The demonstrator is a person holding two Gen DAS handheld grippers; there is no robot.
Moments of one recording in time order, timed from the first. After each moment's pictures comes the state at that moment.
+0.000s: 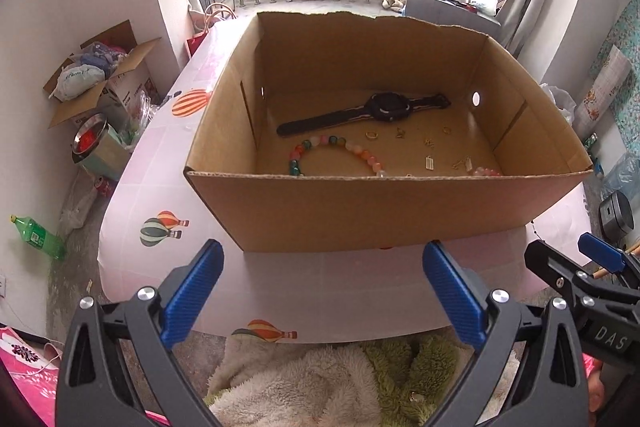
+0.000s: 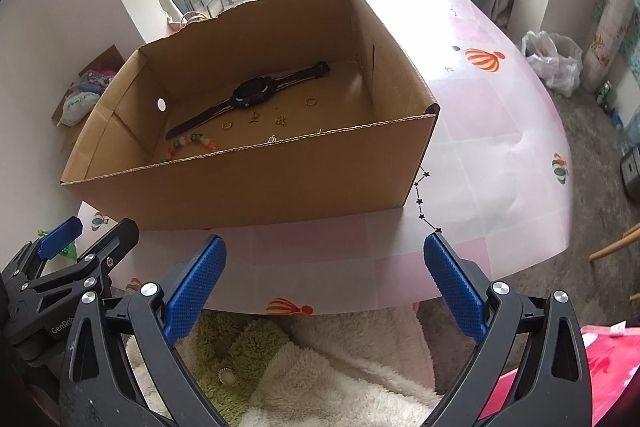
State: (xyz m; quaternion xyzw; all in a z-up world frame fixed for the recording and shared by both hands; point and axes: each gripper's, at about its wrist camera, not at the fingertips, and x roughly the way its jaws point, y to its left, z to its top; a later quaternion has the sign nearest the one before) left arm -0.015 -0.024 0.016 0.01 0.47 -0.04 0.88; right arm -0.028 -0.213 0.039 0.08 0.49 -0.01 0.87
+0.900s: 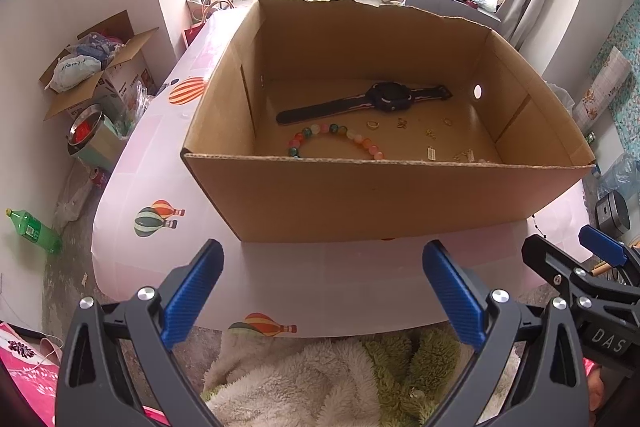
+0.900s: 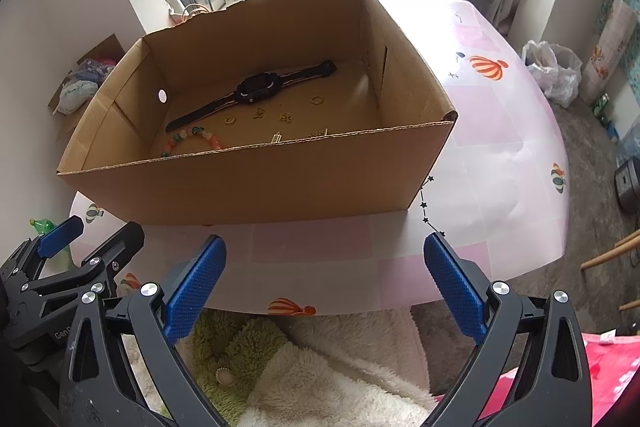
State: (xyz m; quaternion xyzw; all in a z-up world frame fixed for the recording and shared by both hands) left arm -0.014 -0.021 0.009 0.01 0.49 -0.05 0.87; right arm -0.026 -0.203 0.041 0.06 0.49 -0.02 0.87
